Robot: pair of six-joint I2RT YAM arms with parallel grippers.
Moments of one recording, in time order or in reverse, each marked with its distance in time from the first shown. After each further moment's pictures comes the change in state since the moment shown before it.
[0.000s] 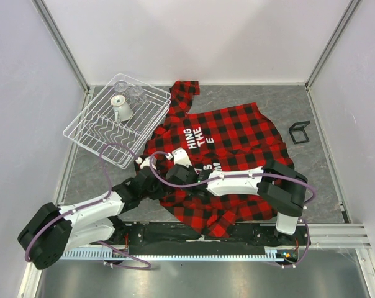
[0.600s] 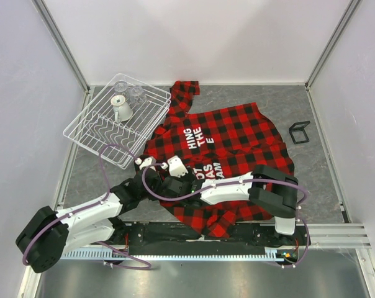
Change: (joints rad) left arm 0.000 -0.042 -0.008 -0.032 0.019 -0.010; right arm 0.089 0.060 0.012 0.002 0.161 0.014
